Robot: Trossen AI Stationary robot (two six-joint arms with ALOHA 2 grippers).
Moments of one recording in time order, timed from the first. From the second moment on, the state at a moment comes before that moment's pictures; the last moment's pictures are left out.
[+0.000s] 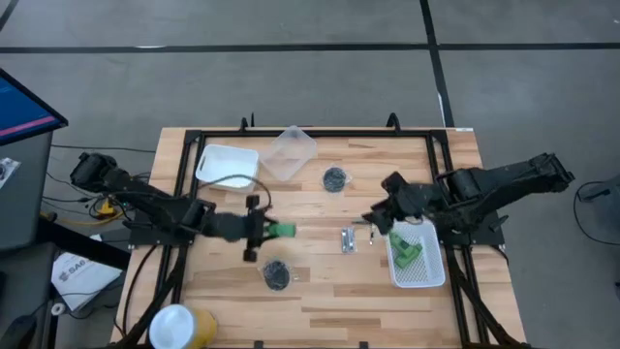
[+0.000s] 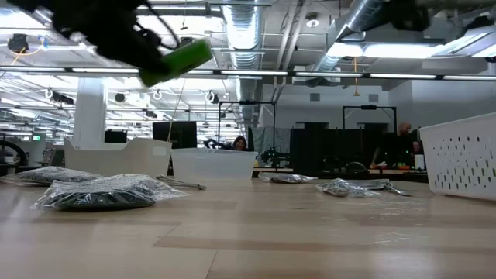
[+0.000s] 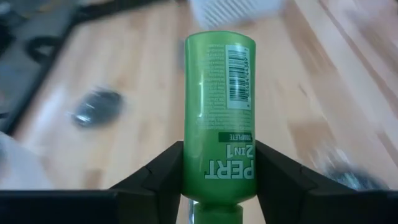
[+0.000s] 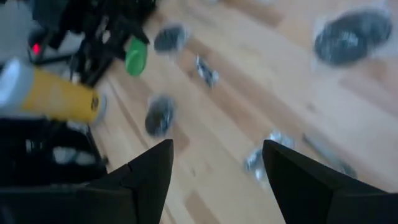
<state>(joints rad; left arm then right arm) -0.32 1.15 0.61 -0.04 -0.43 0.02 0.25 1.12 1.11 -0.76 0.28 1.02</state>
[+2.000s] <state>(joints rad) -0.12 1.21 0.69 0.13 -0.42 0.16 -0.07 1.64 1.33 -0.23 -0.17 0.86</state>
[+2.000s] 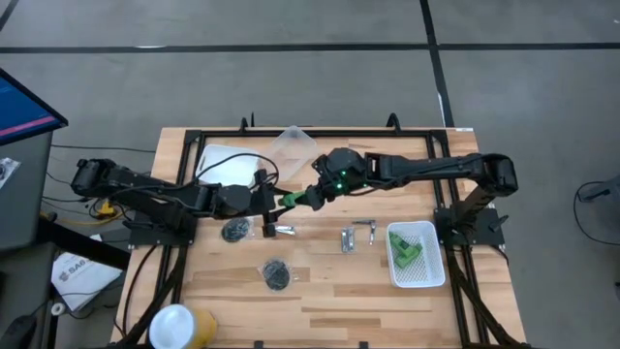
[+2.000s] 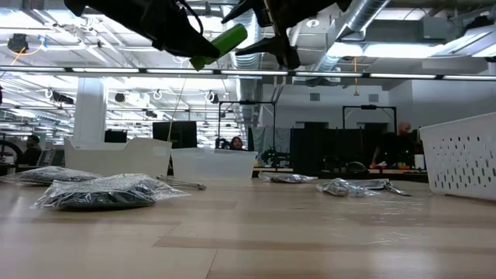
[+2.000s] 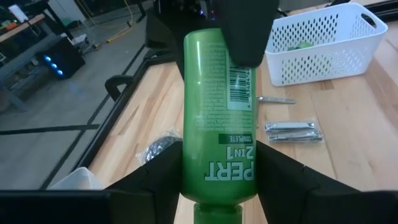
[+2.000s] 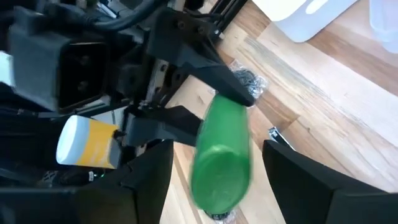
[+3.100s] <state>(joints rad) -0.11 1.21 0.69 0.18 -0.41 0.21 -0.09 1.64 1.33 -0.24 -0.24 0.83</state>
